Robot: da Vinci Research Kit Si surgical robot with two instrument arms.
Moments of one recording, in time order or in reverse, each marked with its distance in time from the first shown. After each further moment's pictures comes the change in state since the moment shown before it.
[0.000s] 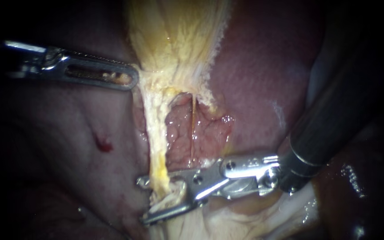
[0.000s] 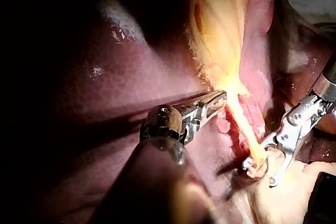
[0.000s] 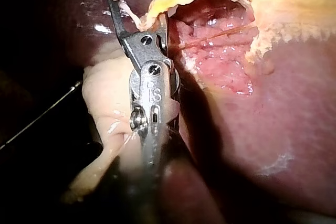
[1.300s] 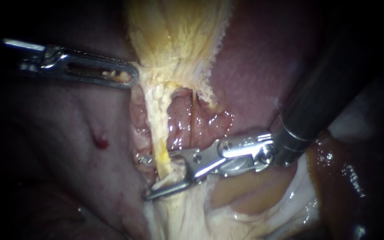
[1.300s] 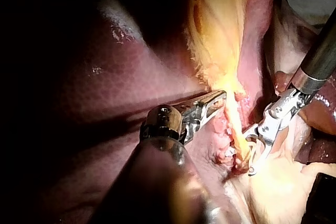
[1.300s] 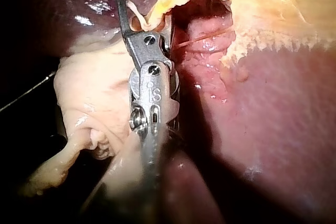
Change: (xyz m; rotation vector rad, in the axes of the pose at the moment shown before) right arm -0.003 0.006 -0.002 -0.063 -0.037 -0.053; left arm 0.000 -0.001 0.000 -0.002 -0.001 -0.002
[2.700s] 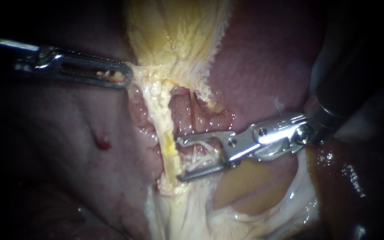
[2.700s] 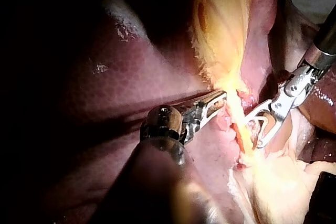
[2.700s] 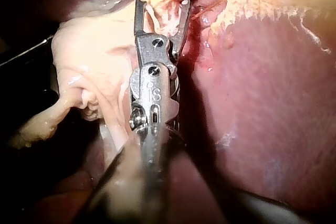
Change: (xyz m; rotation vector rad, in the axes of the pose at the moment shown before) right arm 0.000 0.000 -0.008 -0.141 -0.073 -0.051; left arm 0.000 0.001 -0.001 -0.004 -0.001 -0.003
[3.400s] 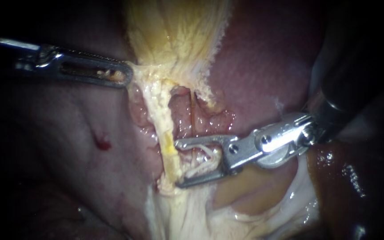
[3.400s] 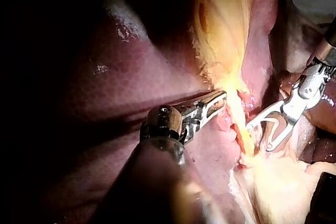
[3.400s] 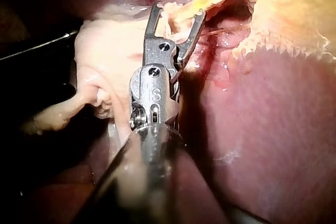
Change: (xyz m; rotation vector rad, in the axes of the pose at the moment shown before) right arm 0.003 -0.002 -0.001 -0.026 -0.044 -0.070; left arm 0.000 0.000 0.000 0.001 0.000 0.001
